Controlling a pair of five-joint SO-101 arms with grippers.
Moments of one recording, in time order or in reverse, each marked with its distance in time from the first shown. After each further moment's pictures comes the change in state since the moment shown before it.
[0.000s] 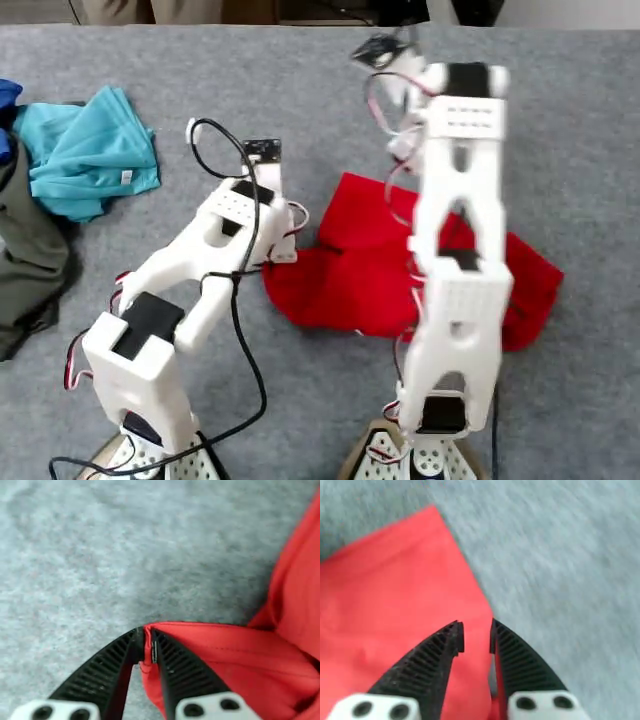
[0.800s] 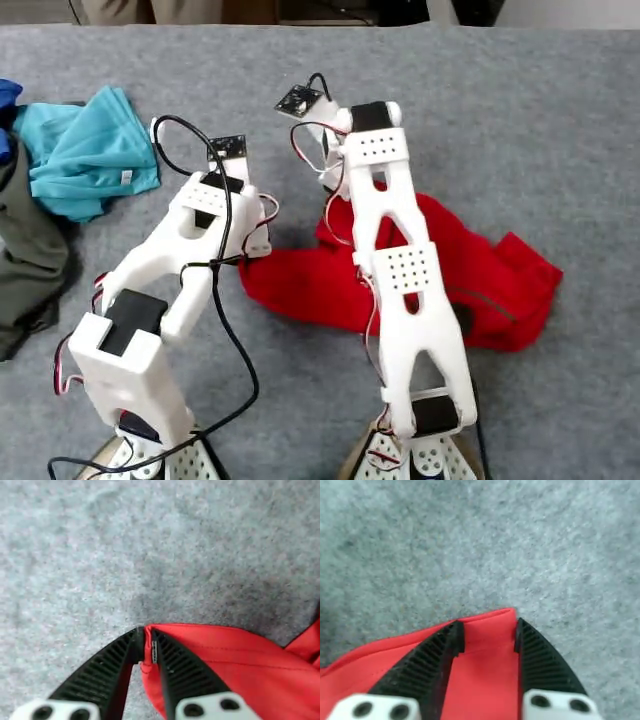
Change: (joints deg) left arm -6.0 -0.2 0.7 2.0 -0.9; right arm -10.6 31.1 -25.1 -1.4 -3.4
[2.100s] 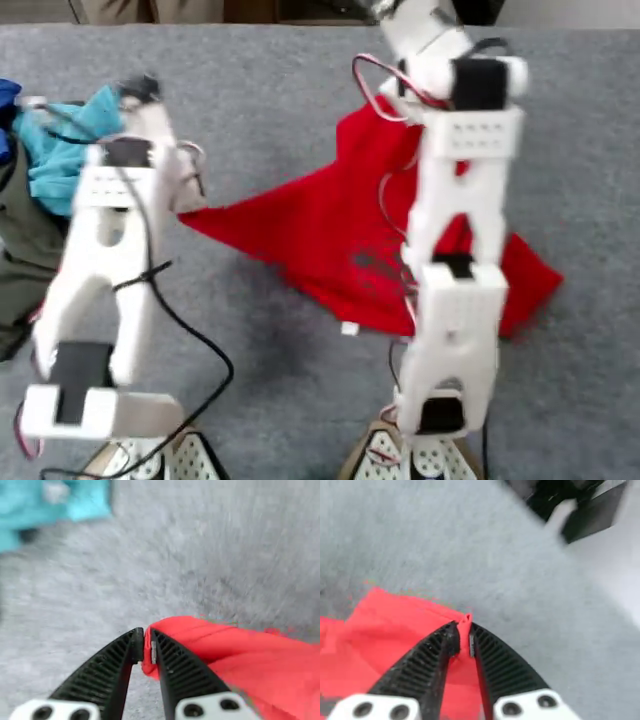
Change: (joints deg) left arm -16.4 -21.0 -10.3 14.6 -8.7; right arm 8.8 -45.4 3.6 3.6 -3.7
